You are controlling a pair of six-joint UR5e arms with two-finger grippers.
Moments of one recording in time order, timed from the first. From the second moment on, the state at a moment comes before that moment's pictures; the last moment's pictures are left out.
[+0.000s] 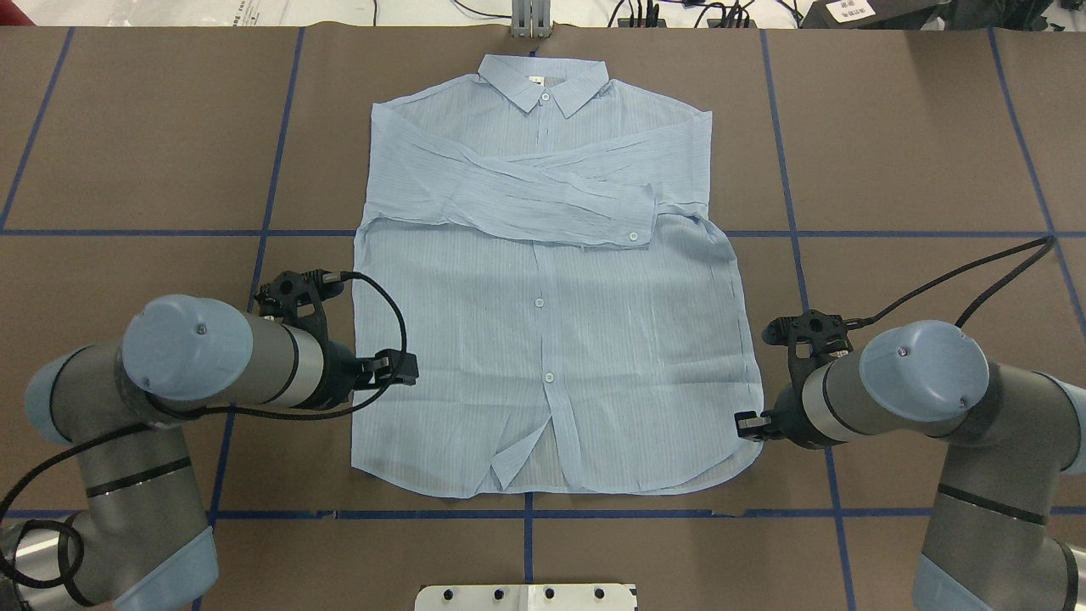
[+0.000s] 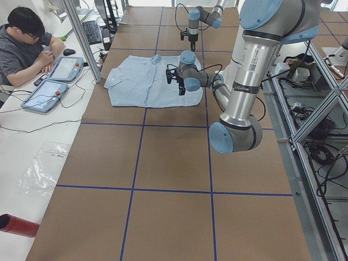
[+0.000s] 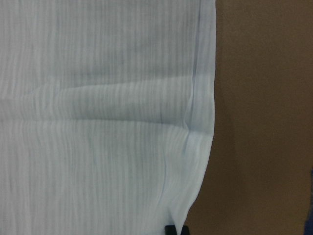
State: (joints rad) left arm -0.42 -1.84 -1.91 -1.97 -1.80 -1.51; right arm 0.44 -1.52 2.02 -1.26 1.90 1.21
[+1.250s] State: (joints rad) left arm -0.32 -1.82 -1.91 -1.88 -1.78 -1.53; right arm 0.46 -1.52 2.03 -1.26 1.90 1.22
